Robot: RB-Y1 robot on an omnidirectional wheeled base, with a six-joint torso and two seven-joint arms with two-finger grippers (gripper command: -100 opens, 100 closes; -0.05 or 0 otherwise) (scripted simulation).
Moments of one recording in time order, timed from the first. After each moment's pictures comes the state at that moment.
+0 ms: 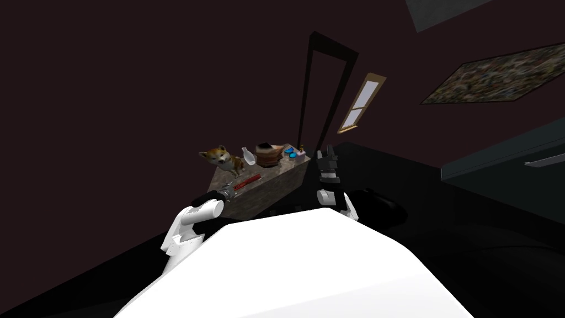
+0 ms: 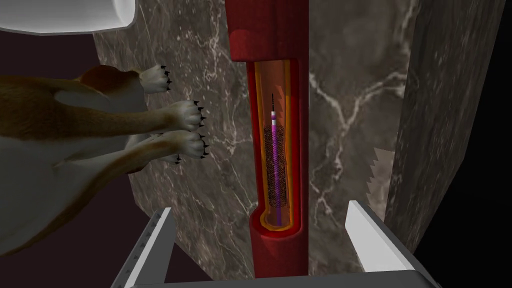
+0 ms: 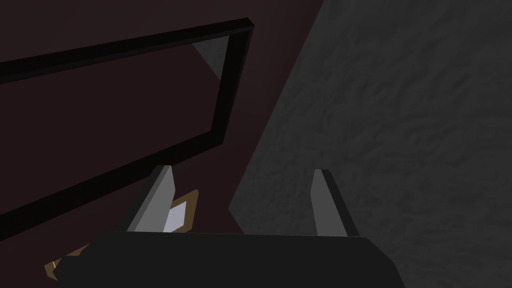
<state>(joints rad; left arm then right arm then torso) 0.37 0.39 0.22 -2.19 0.27 1.07 0.28 0.46 -0.02 -0.01 -2.20 -0.02 -0.45 -0.15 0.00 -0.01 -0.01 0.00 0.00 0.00</state>
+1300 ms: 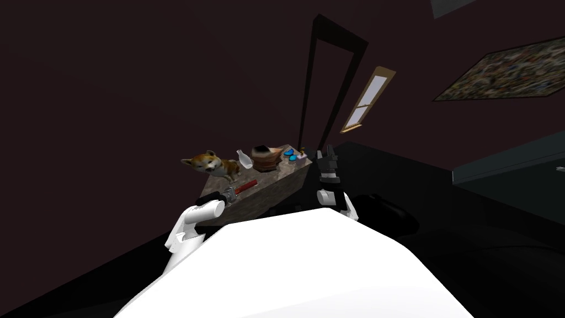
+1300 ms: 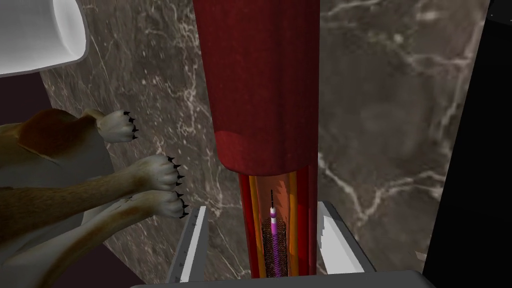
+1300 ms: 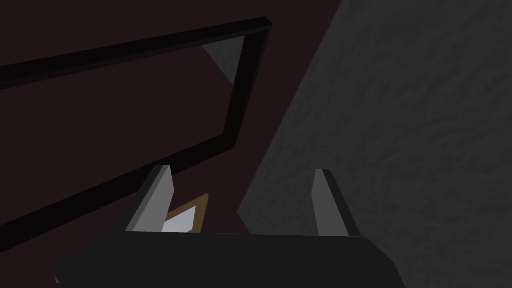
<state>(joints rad) 0.36 0.42 0.20 -2.12 0.31 1.12 0.27 0.46 -0.02 -0.01 -2.20 -0.02 -0.45 -0.15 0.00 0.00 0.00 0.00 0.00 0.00</state>
